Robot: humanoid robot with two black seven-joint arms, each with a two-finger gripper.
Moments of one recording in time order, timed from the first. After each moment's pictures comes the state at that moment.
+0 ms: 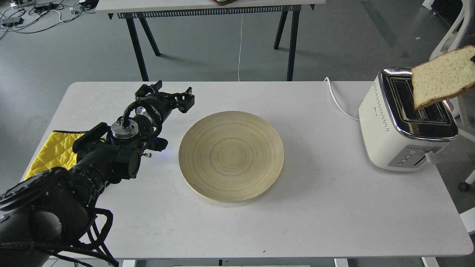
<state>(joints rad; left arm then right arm) -0.92 -0.04 -0.64 -0.19 -1.03 -0.28 0.16 1.52 -1.21 -0.65 1.43 -0.58 -0.46 0.23</state>
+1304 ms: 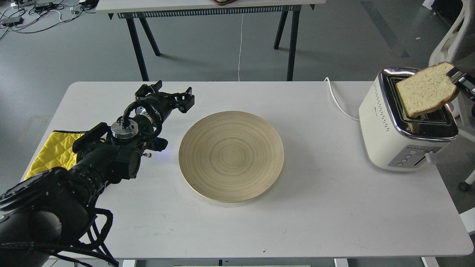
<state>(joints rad) -0.92 -0.04 -0.64 -0.19 -1.03 -0.28 0.16 1.45 -1.14 -0.64 1.42 -0.57 -0.49 0.21</state>
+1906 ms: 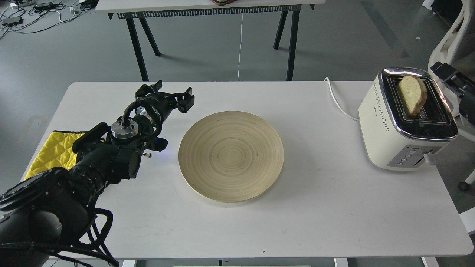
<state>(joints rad) -0.92 -0.04 -0.64 -0.19 -1.03 -0.28 0.16 1.45 -1.09 -0.61 1.43 -0.48 -0.49 0.21</state>
